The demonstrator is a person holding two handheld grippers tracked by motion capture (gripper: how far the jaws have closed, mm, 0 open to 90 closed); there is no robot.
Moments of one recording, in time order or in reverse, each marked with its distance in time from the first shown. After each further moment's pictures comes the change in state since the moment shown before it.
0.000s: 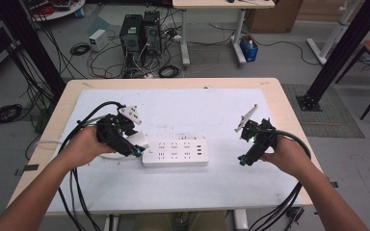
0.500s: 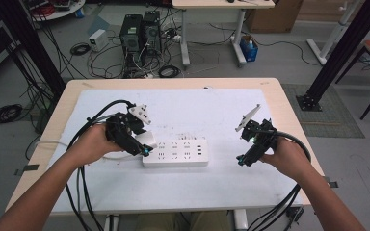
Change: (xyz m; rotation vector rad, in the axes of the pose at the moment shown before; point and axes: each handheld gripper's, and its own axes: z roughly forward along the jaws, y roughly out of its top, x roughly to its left) left arm -0.006 0.021 0.005 -0.011 -0.018 0.069; right arm 0.006 0.000 -0.008 -0.045 -0.003 0.035
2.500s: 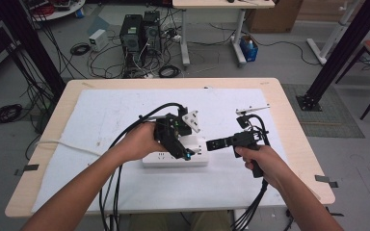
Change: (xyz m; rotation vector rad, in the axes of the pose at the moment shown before) left arm -0.036 0.088 0.047 -0.034 -0.066 0.240; right arm 0.010 0.017 0.018 -0.477 0.843 0.643
